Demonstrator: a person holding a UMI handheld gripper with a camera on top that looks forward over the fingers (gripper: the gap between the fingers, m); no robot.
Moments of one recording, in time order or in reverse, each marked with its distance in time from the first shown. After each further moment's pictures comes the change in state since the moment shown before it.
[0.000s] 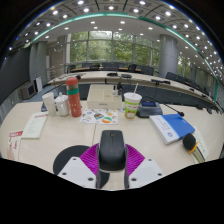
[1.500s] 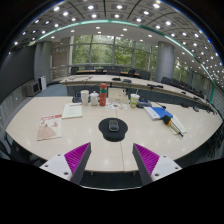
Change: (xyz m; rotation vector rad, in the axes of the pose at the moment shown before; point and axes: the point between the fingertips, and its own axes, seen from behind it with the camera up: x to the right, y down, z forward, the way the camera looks) arm -0.143 0.097 -0.396 0.017 0.039 -0.024
